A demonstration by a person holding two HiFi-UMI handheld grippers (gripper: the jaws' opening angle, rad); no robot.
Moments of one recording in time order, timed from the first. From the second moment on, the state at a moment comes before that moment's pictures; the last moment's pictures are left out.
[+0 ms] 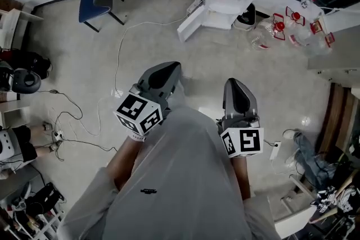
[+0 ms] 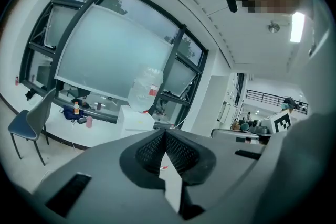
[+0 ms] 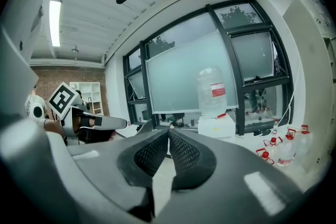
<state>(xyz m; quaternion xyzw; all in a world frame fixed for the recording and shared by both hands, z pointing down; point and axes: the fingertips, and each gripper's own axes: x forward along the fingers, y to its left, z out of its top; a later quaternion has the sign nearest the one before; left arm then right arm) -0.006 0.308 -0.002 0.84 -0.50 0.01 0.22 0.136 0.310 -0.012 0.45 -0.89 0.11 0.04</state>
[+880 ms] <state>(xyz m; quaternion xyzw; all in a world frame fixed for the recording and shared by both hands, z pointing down) -0.110 0.126 0.000 0.87 -0.42 0.04 0.24 0.016 0.114 -0.026 0.51 -0.85 0.12 0.04</state>
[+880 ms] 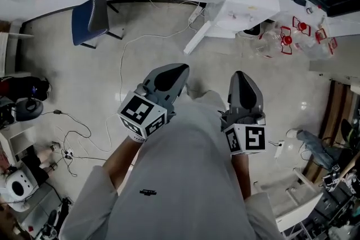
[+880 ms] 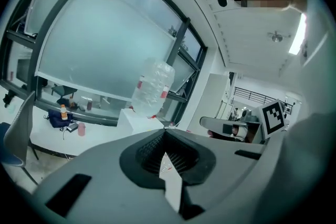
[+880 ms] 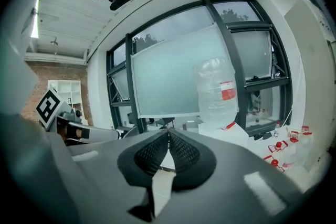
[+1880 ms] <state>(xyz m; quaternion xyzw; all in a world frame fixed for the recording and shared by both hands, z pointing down) -0.137 0.099 0.068 0.81 -0.49 0.07 0.33 -0.032 0.032 0.060 0.41 -0.89 0.16 0.10</state>
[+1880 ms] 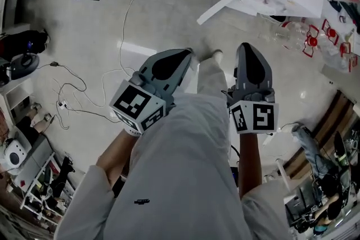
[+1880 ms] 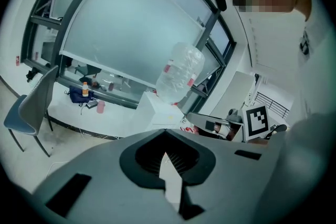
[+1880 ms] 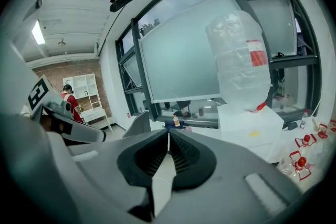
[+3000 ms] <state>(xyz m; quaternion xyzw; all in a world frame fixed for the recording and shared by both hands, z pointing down) -0.186 0.075 0.202 0.75 -0.51 0.08 0.41 -0.123 -0.018 0.229 0.31 -0.91 0.19 0.18</state>
